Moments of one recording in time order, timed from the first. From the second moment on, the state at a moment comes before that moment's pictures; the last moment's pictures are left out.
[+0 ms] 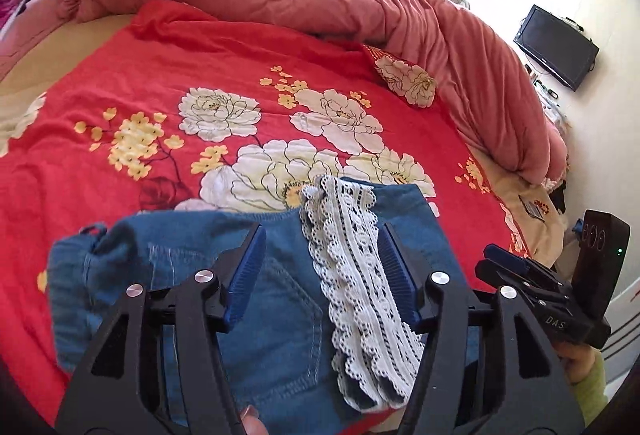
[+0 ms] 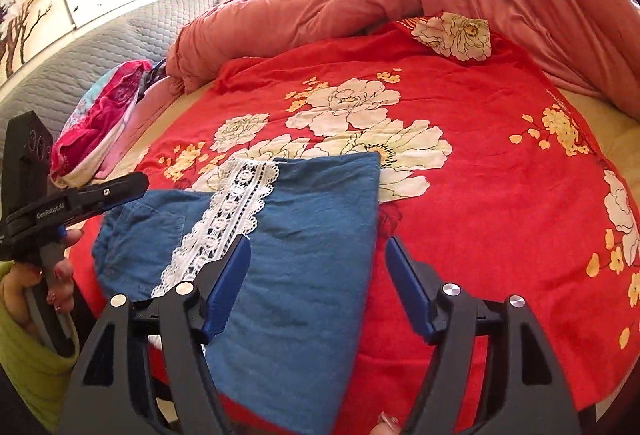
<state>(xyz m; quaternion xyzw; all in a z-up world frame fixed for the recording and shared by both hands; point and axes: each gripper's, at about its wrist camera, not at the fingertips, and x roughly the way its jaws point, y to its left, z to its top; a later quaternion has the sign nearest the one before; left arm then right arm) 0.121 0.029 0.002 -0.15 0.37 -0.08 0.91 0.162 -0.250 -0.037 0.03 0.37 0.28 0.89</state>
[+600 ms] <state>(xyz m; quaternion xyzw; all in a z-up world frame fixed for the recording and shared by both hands) 0.056 0.011 -0.022 -0.19 0.40 -0.11 0.89 0.124 -0.263 -0.051 0.02 0.38 0.28 0.88</state>
